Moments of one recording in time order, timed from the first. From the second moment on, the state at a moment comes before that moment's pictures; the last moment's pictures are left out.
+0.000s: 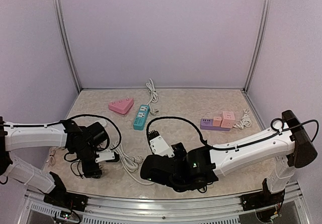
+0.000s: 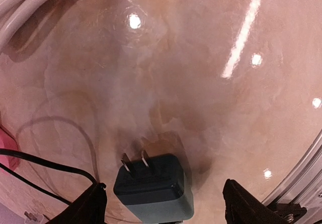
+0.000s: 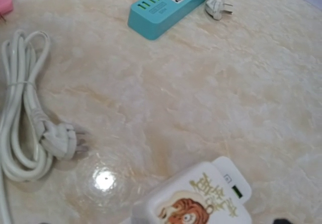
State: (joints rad) left arm -0.75 1.28 0.68 -0.90 -0.05 0.50; right arm 1.52 1.79 1.29 -0.48 0.90 0.66
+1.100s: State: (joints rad) left arm -0.70 1.27 1.07 -1.06 0.13 0.44; right arm 1.51 1.67 1.15 -0.32 0.92 0.48
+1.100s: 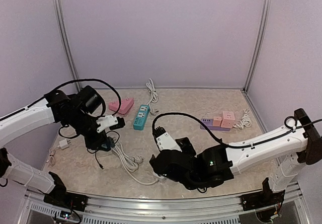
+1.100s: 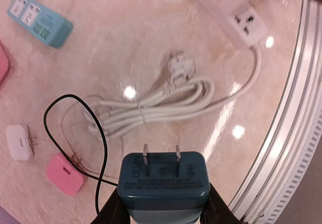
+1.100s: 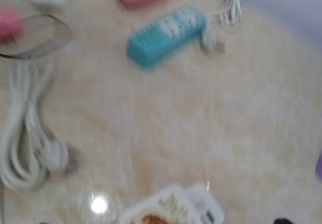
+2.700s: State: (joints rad) left arm -0.77 1.12 1.29 -0.27 0.66 -0.37; right arm 1.51 1.93 1.41 1.33 0.88 -0.97
